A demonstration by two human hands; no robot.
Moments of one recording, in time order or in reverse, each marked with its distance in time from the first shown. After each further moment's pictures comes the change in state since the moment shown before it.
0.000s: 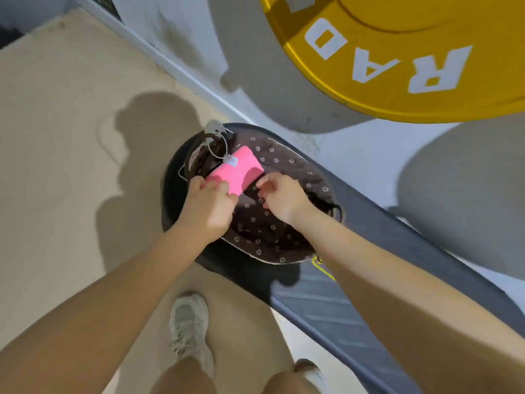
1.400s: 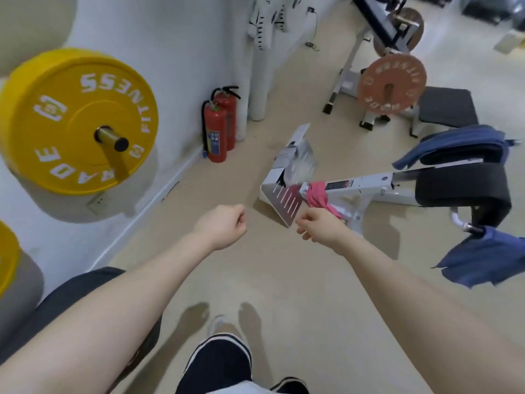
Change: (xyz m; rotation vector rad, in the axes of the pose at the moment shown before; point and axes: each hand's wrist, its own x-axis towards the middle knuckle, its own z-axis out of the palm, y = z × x) left_hand -0.587 0.764 -0.299 0.088 -0.314 1.588; right_hand -1.090 0.192 -0.151 0.828 1.216 1.108
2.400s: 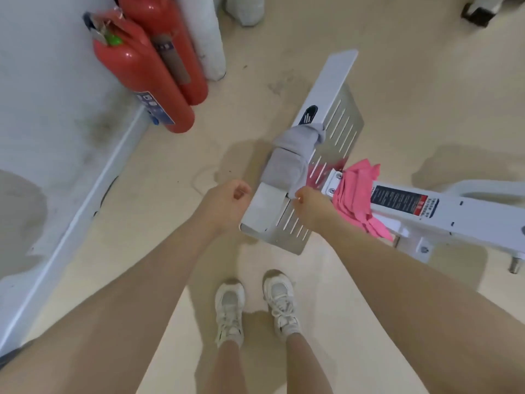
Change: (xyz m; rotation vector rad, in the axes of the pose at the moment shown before) left_hand 0.634 -0.065 0.145 -0.546 -0.200 -0.469; right_hand 0.673 0.141 -0.048 -0.264 -0.190 0.167
